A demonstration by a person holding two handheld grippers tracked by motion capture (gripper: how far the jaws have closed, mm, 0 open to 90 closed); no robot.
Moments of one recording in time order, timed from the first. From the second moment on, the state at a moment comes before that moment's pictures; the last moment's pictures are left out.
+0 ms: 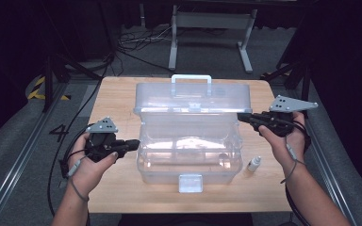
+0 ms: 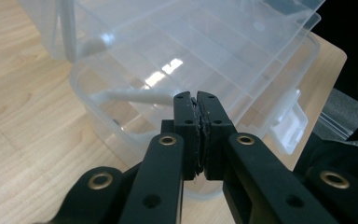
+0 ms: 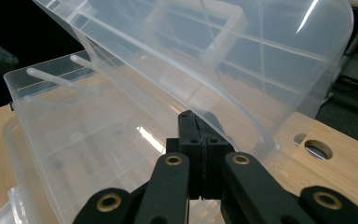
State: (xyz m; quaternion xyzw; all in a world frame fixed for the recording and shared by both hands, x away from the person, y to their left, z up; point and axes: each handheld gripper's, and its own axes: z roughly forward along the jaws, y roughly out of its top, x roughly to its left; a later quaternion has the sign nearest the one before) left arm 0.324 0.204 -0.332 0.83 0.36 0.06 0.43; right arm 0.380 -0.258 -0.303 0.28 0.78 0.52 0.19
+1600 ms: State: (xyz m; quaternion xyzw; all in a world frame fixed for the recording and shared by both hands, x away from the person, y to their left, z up) left arm 0.317 0.126 -0.369 0.94 0.18 -0.01 0.29; right arm 0.401 -0.255 -0.293 0.28 0.78 0.52 0.18
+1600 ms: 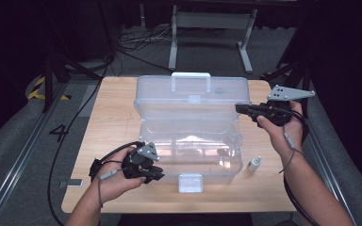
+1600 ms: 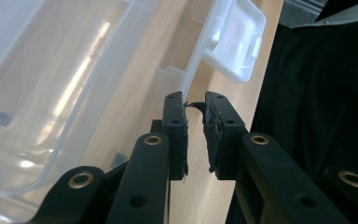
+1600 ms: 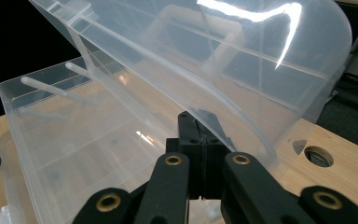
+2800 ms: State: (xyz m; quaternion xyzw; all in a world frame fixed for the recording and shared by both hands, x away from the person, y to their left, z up) left arm 0.327 0.110 -0.385 0.96 0.18 0.01 0.22; right arm 0.407 -0.255 -0.290 0.29 0.78 0.53 0.17
